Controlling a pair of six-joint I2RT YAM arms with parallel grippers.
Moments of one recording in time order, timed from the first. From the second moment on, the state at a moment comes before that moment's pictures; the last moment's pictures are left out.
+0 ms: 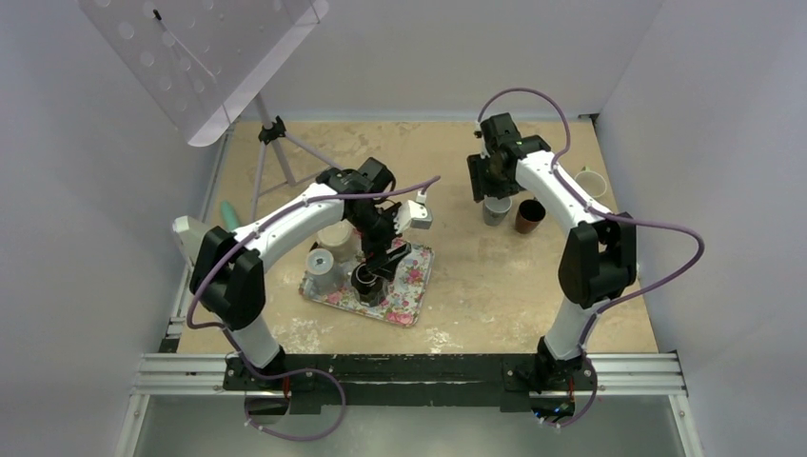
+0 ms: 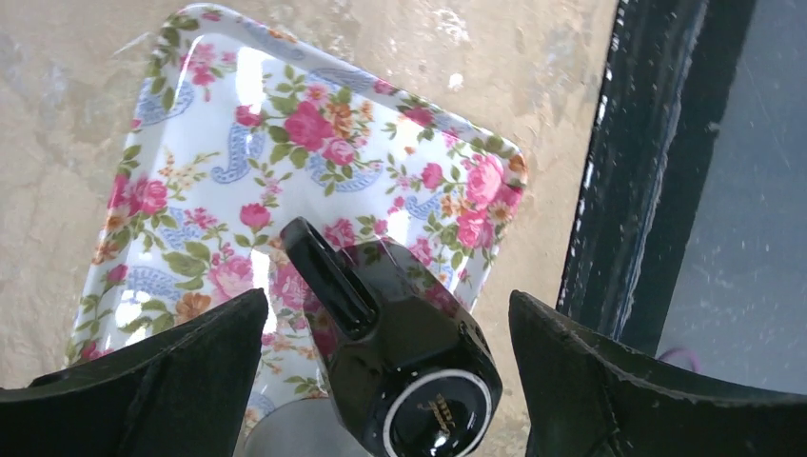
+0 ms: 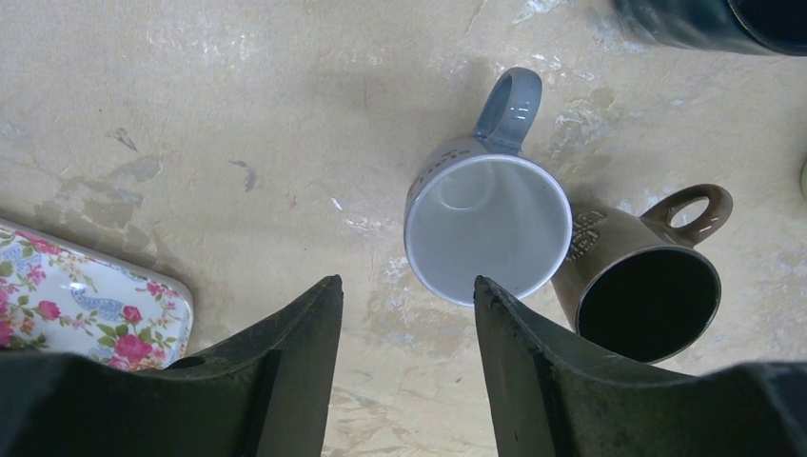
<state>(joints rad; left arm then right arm) -0.63 1.70 1.39 -1.03 0.62 0.70 0.31 1.80 1.57 -0.86 0.11 0.13</state>
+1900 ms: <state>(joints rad) -0.44 1.88 1.64 -0.53 0.78 -0.26 0.48 1.19 0.61 0.46 -0.49 0.97</state>
